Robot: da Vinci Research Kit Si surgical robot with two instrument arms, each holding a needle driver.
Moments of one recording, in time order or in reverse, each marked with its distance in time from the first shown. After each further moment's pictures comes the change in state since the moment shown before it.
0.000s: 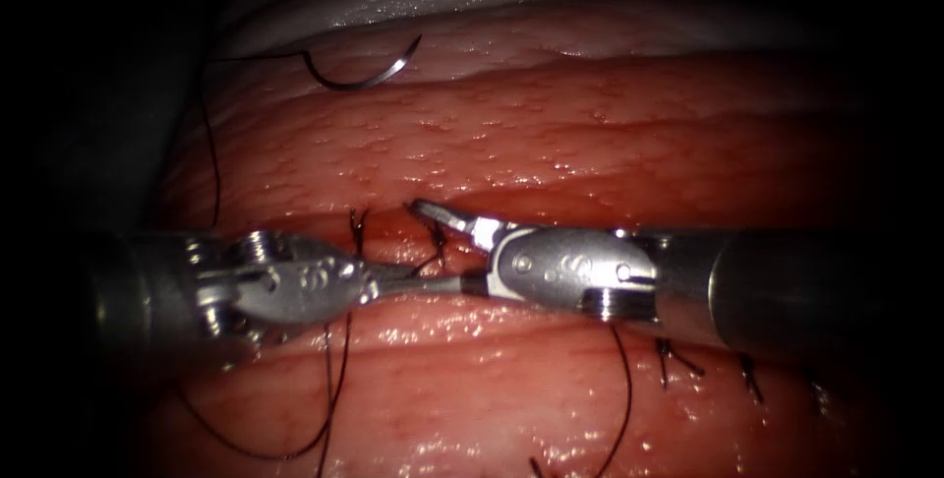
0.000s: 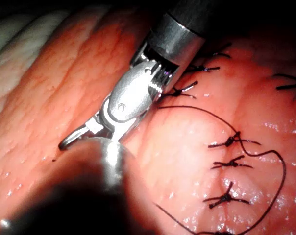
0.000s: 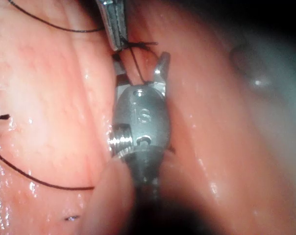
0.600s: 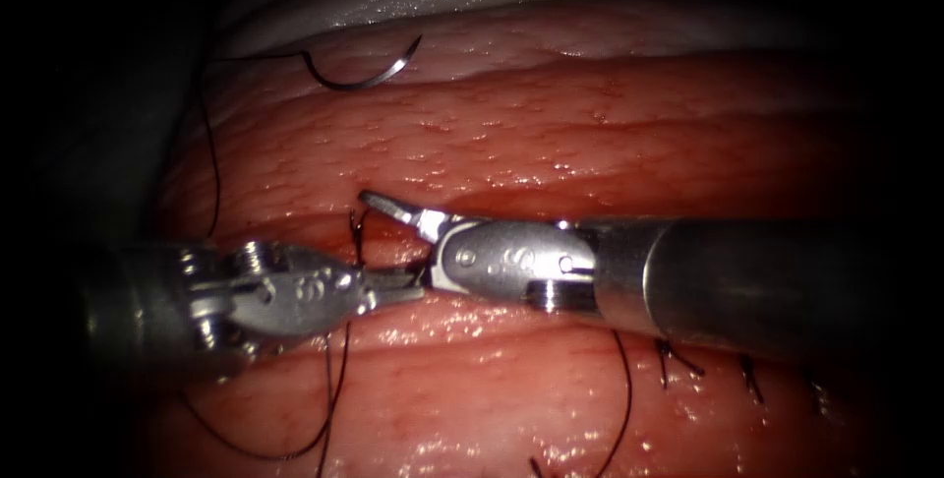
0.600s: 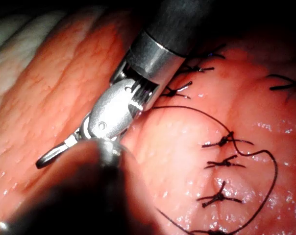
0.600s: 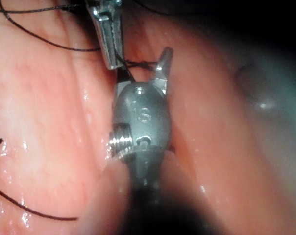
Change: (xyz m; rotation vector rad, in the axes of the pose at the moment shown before) right arm 0.000 -0.001 0.004 -0.012 0.043 -0.011; left arm 0.000 0.001 -0.001 0.006 -0.003 -0.003
